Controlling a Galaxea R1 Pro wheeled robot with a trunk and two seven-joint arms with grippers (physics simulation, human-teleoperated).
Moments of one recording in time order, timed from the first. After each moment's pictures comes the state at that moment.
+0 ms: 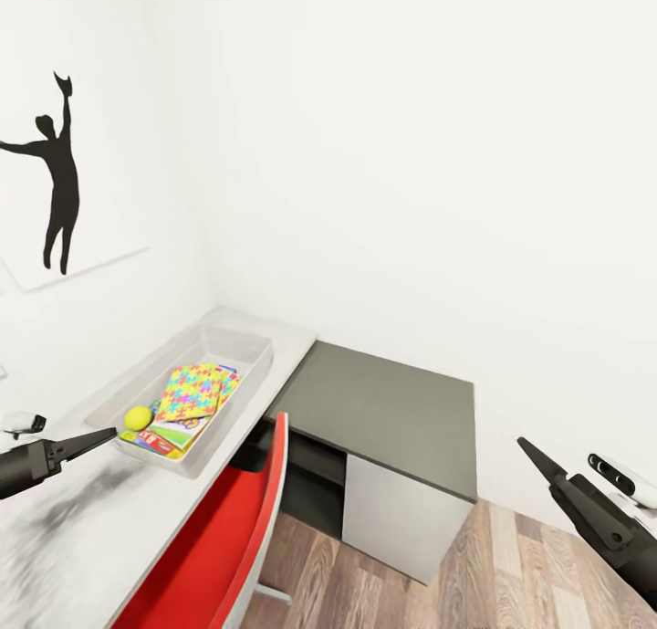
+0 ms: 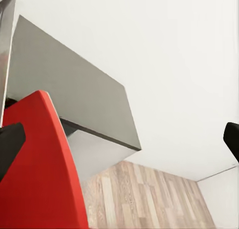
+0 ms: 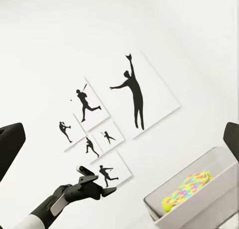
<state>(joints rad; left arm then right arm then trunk) -0.36 0.41 0.64 -1.34 0.04 0.98 -1.57 -0.10 -0.05 -0.64 -1.58 -0.63 0.63 1.54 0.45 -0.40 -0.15</state>
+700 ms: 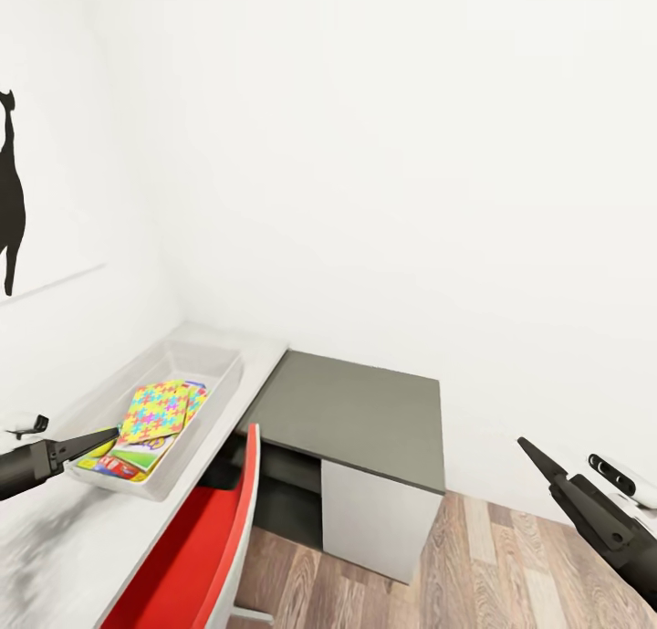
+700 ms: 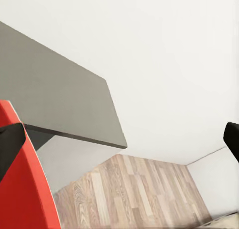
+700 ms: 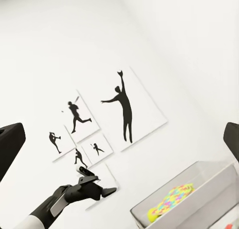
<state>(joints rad) -0.36 0.41 0.64 -1.34 0.04 0.98 -1.57 -0.10 -0.05 -0.65 -1.58 -0.63 0.63 1.54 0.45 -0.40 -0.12</state>
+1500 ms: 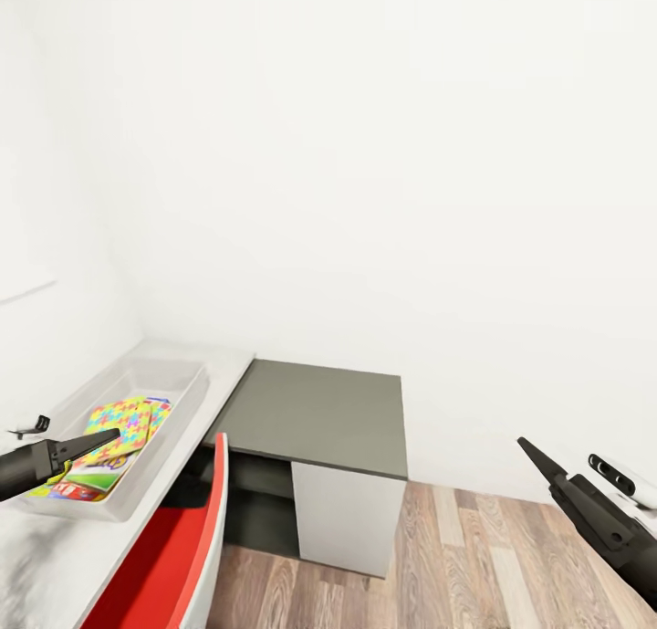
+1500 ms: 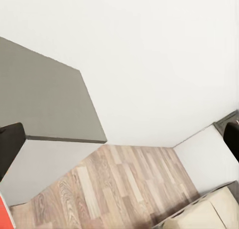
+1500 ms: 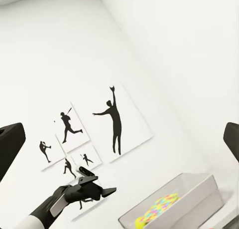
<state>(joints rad) -0.36 0.40 0.63 -1.34 0.04 0.98 -1.57 -0.10 -0.05 -0.65 -1.57 -0.63 0.63 1.54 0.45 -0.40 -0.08</state>
